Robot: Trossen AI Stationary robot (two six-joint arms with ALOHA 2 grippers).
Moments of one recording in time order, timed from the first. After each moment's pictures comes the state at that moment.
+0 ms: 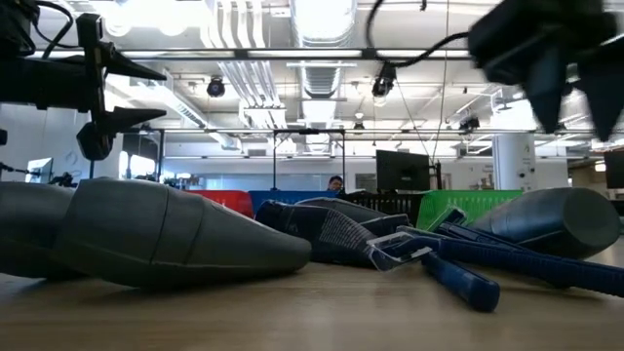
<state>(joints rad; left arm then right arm) 0.01 0.04 0.01 0.07 -0.47 -0.89 0.35 1.48 1.10 -1.14 -0.06 1.64</state>
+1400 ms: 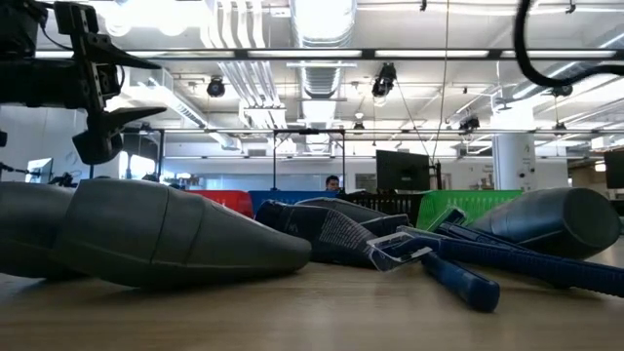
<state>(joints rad) 0.00 0.13 0.01 0.10 -0.15 -1.05 0.78 1.71 0.97 -0.65 -0.20 2.25</state>
